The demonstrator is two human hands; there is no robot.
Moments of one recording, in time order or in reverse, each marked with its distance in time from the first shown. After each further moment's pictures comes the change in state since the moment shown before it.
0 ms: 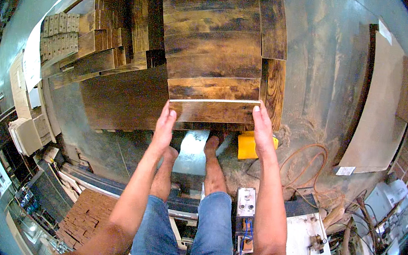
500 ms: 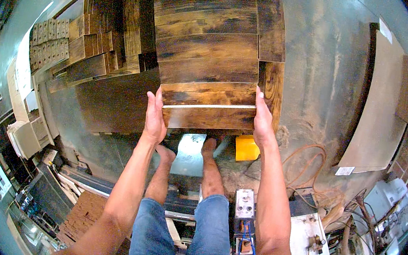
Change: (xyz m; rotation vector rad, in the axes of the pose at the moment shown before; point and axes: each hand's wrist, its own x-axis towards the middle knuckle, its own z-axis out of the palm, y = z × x) left_hand 0.048 0.022 0.007 -0.411 -0.058 -0.004; right_hand 0.040 -0.015 0.000 0.177 -0.037 0.123
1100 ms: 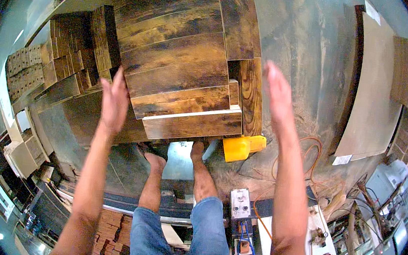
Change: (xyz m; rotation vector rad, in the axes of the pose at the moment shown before) left_hand 0.053 0.060 -0.001 0.328 -0.110 0.055; right_hand 0.027 -0.073 -0.057 -0.411 0.093 -0.267
